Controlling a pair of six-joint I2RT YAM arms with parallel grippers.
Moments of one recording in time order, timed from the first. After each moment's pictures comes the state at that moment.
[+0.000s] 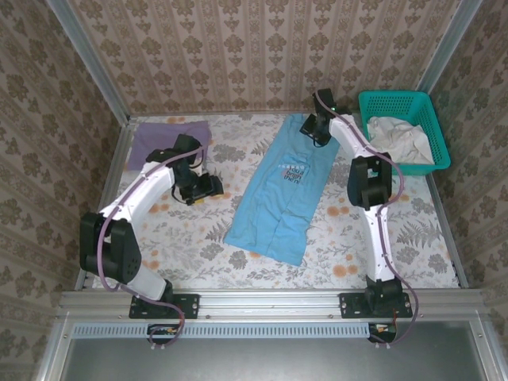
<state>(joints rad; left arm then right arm) -0.35 1.54 1.24 -1.00 0.28 -0.48 0.16 2.54 2.38 -0.87 -0.03 0.74</state>
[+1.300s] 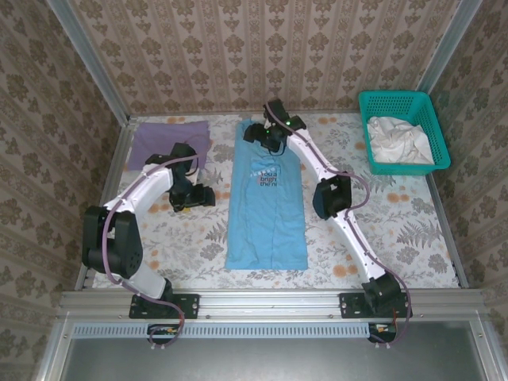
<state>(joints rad) -0.29 1.58 1.16 -1.01 0.21 -0.30 0.39 2.88 2.95 -0.94 -0.27 0.68</state>
